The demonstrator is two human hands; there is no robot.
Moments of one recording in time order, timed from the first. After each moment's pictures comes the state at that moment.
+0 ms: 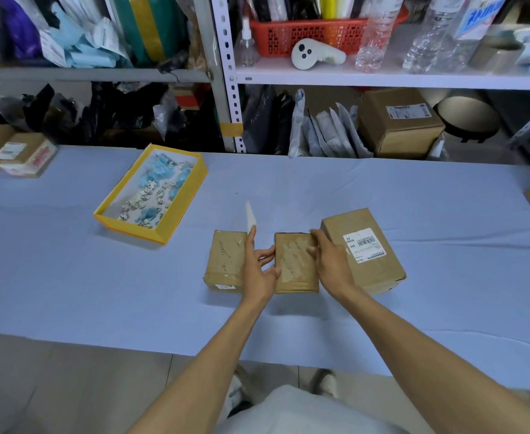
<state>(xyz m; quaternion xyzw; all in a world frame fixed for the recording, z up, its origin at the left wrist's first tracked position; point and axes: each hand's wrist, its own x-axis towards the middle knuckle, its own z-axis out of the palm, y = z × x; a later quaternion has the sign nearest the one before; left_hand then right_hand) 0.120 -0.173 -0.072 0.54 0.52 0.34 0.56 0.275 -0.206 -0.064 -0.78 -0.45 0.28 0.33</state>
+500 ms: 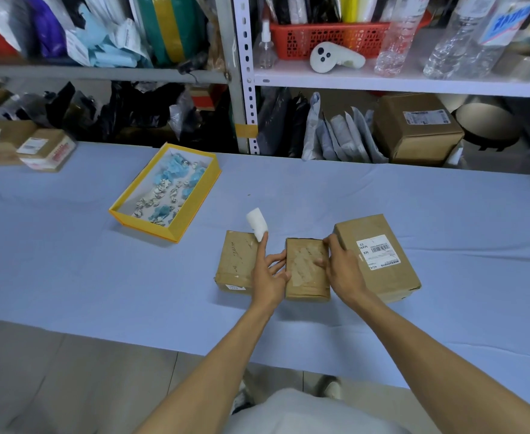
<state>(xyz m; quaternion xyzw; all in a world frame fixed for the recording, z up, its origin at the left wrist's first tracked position) 0.120 -0.175 -0.073 0.49 0.52 0.35 0.61 0.275 -0.206 -0.062 -0.78 -0.49 0.26 0.28</state>
